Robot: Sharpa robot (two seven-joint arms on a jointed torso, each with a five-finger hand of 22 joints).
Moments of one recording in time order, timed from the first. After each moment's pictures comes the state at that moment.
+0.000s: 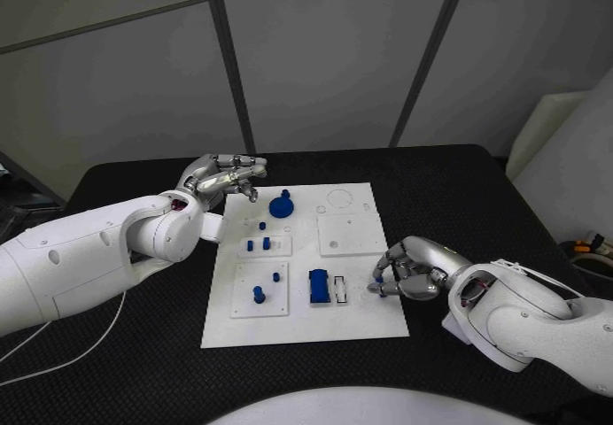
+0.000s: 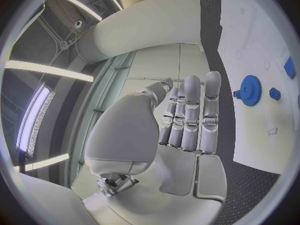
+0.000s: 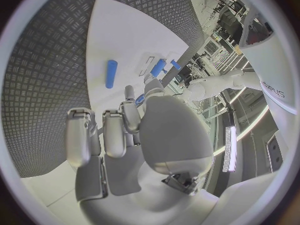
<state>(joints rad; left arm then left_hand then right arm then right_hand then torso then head) 1.14 -0.83 0.00 1.40 -0.06 -0.24 0.33 1.36 -0.15 0.45 -0.01 0.15 1.03 0.16 0.14 0.07 1.08 0.09 0.36 0.12 1.19 0.01 0.97 0.44 0.15 1.14 0.11 0.61 0.97 0.94 -1.11 -0.01 1.97 -1.38 -0.44 -0.42 1.38 -0.05 -0.11 0.24 0.30 1.01 0.09 0.28 0.31 1.42 0.00 1.18 1.28 1.47 -0.06 1.43 1.31 0.03 1.47 0.05 1.49 1.31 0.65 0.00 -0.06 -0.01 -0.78</state>
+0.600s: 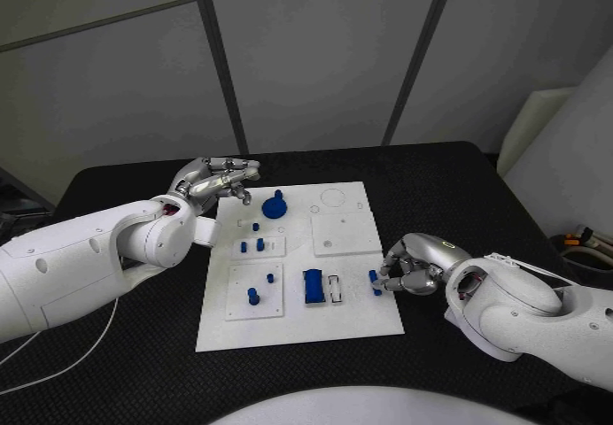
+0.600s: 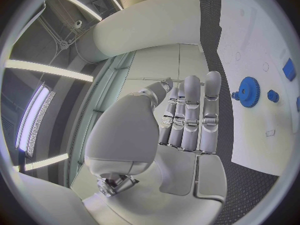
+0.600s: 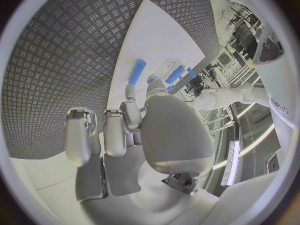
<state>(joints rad) 1.13 -0.83 0.00 1.40 -0.06 -0.24 0.33 1.36 -0.15 0.45 -0.01 0.15 1.03 0.16 0.14 0.07 1.07 0.09 0.37 0.12 1.19 0.01 0.97 0.44 0.15 1.14 0.11 0.61 0.97 0.94 -1.10 -0.01 1.94 -1.53 -0.40 -0.54 1.36 -0.07 -0.14 0.28 0.31 1.07 0.08 0.25 0.30 1.42 0.00 1.17 1.26 1.47 -0.06 1.43 1.31 0.03 1.47 0.05 1.49 1.31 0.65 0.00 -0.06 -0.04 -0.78</state>
